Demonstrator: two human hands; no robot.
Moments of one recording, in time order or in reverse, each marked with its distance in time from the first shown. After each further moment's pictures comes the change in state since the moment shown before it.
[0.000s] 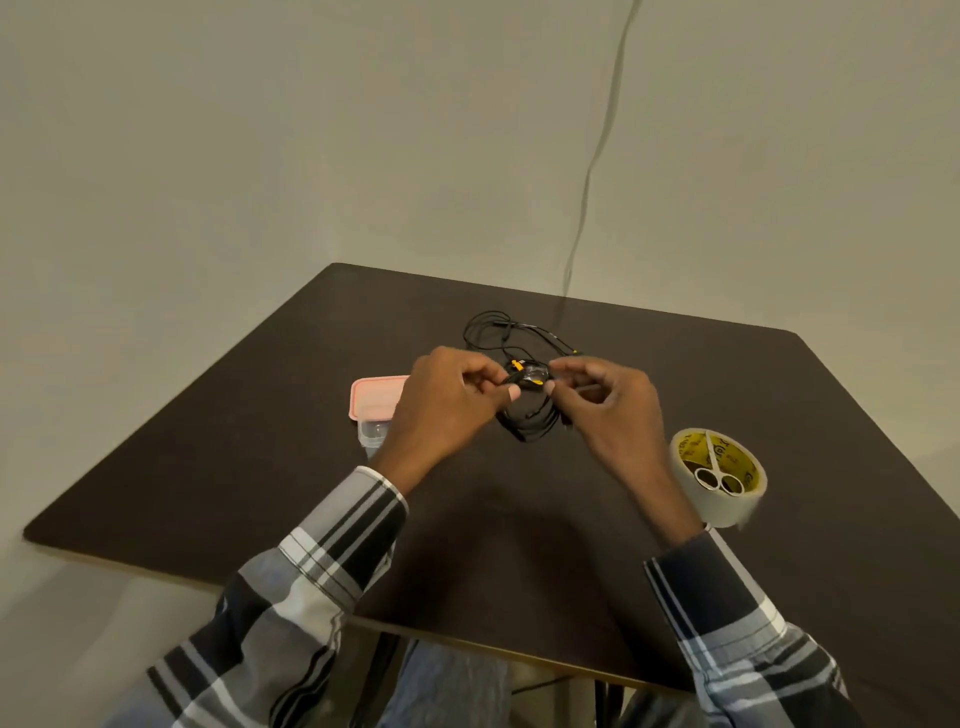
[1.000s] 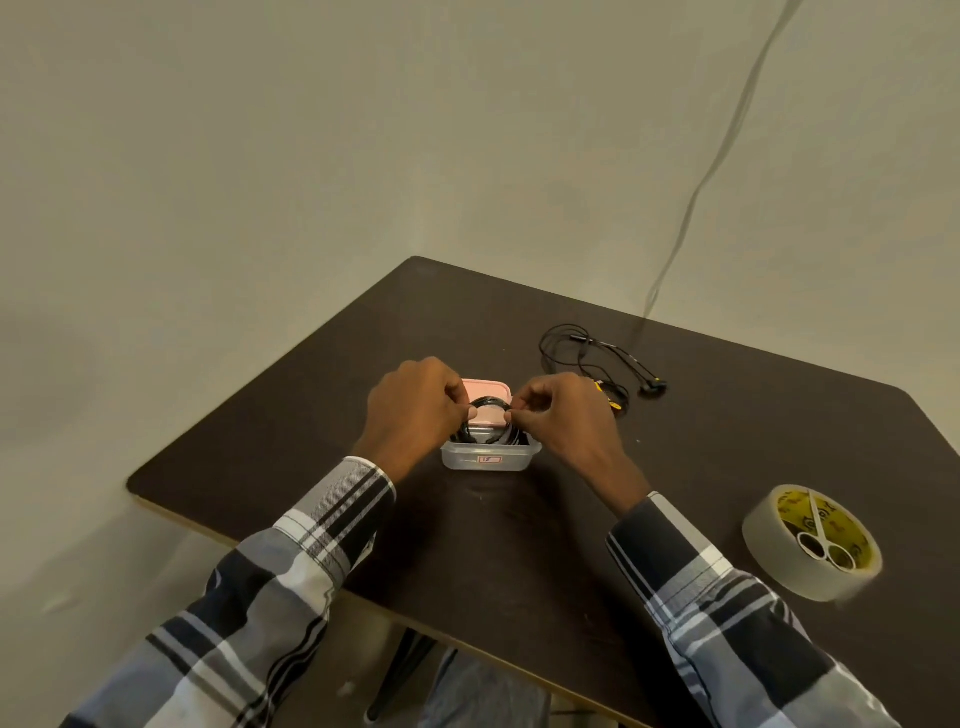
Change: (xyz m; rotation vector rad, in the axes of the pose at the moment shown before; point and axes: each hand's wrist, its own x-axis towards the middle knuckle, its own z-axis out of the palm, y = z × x) left_hand 0.005 -0.069 -0.066 0.473 0.048 -0.267; right_hand 0.037 -0.017 0.114 -0.356 -0.354 -0.216
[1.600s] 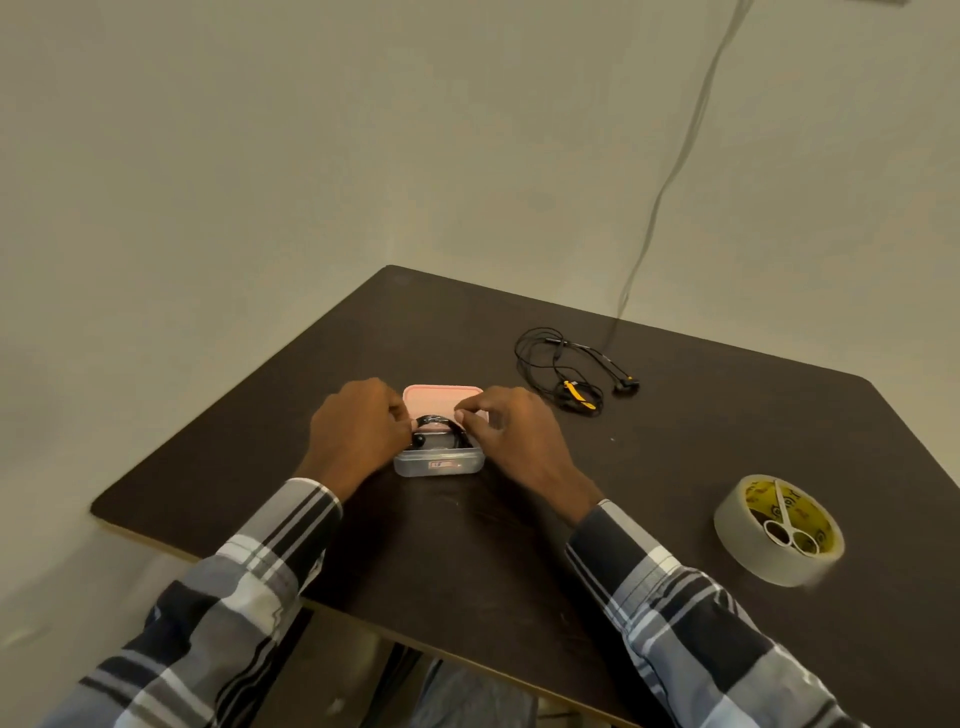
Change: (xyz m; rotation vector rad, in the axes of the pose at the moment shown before) left_hand -0.001 -0.027 -0.001 0.155 -0.041 -0.087; right_hand -0.005 0.000 0.028 0.079 0.020 -0.143
